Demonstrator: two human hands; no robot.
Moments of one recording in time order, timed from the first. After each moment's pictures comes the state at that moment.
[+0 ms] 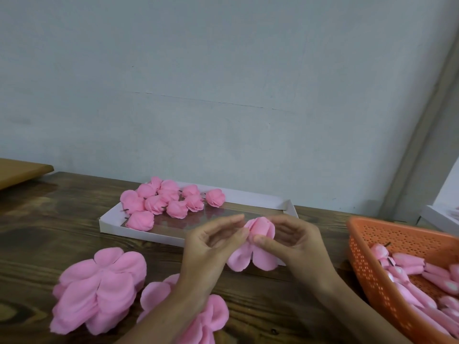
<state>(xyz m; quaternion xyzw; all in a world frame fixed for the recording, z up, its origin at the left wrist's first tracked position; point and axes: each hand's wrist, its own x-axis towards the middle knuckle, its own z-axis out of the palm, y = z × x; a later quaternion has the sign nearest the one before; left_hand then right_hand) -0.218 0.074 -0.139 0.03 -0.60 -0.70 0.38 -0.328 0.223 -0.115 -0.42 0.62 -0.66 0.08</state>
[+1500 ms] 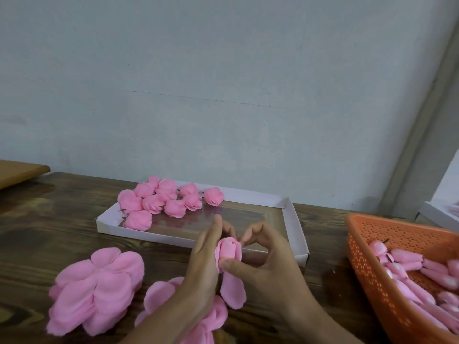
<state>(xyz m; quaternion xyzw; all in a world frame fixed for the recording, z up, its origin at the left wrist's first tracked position) -0.224 0.082 -0.145 0.12 -0.52 -0.79 0.30 -0.272 0.203 -0.122 -0.37 0.68 -0.63 0.12</state>
